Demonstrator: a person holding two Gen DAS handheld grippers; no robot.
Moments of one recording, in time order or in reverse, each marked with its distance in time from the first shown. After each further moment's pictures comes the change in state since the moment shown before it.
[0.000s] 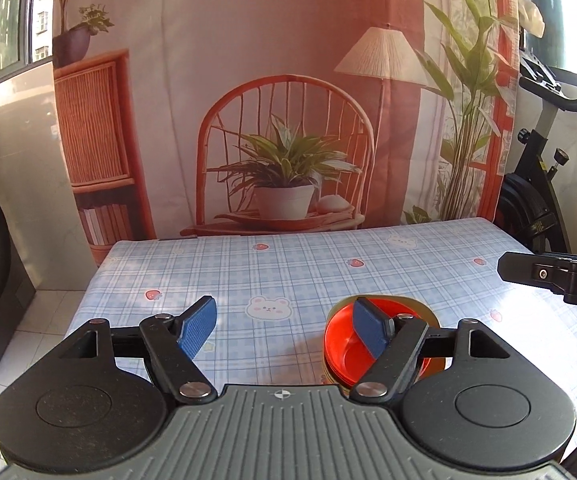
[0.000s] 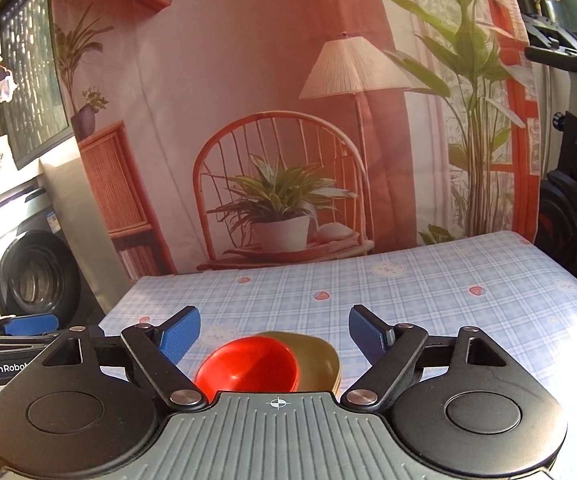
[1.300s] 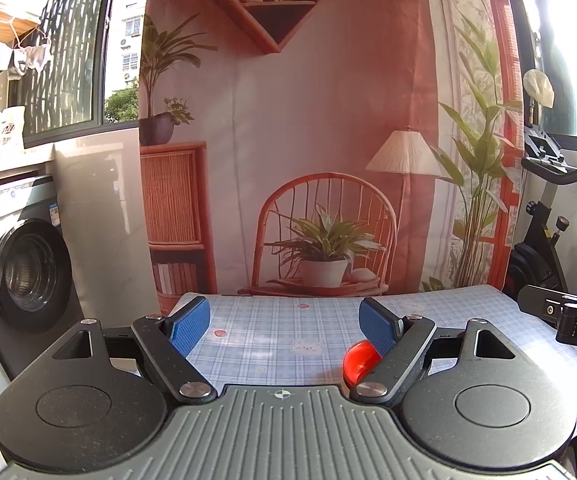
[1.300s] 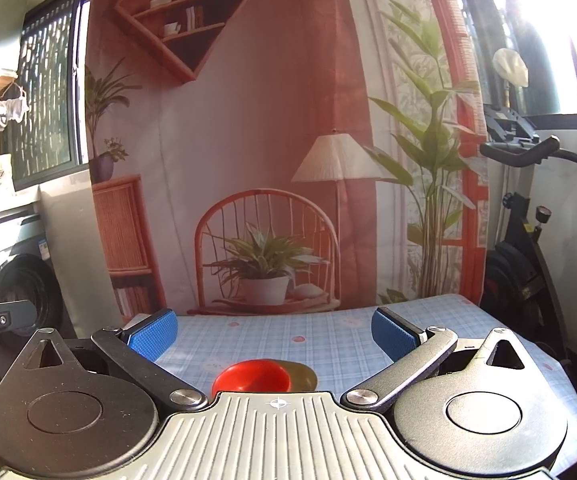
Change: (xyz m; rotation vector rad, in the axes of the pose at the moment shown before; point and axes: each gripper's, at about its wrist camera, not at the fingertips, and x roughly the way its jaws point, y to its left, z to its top) left arm -0.176 0.003 -0.009 -0.047 -0.216 0.133; right arm -0.150 0.060 -0.017 -0.083 -0.190 -0.116
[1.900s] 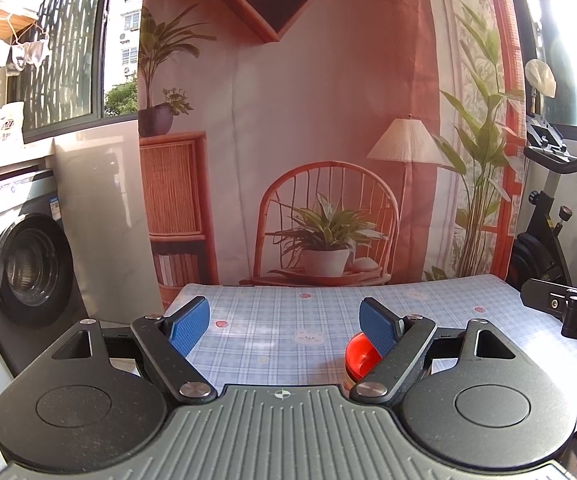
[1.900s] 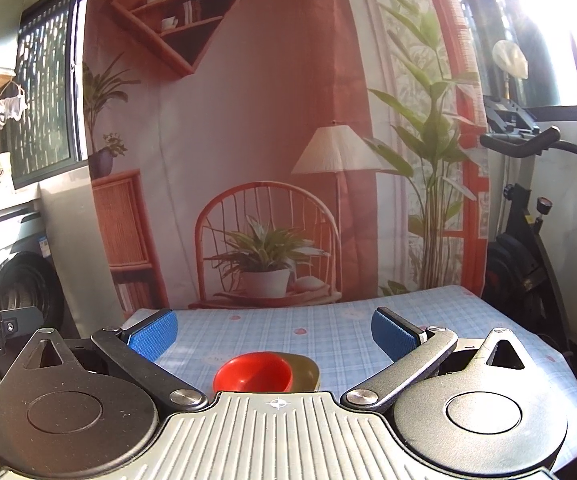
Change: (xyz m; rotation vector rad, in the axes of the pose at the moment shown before) left arm 0.005 0.000 -0.003 0.008 0.029 0.003; right arm 0.006 0.000 -0.003 0.014 0.024 0.005
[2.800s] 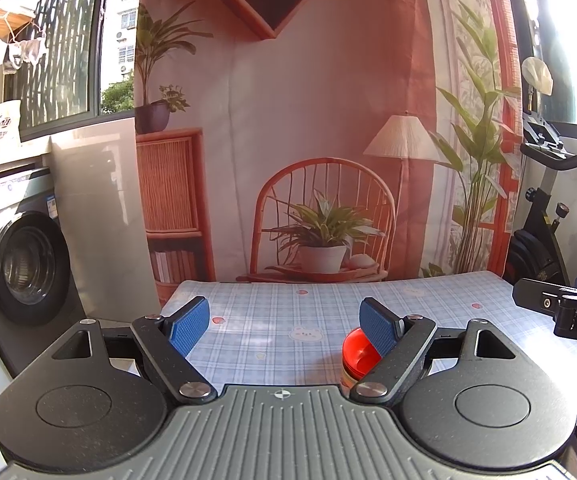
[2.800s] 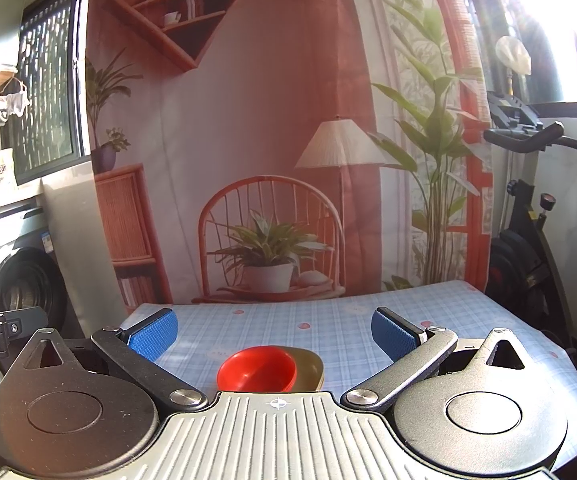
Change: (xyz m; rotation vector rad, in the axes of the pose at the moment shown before) left arm 0.006 0.005 -0.003 0.004 0.005 -0.016; right arm 0.003 0.003 -0.002 -0.001 0.011 0.006
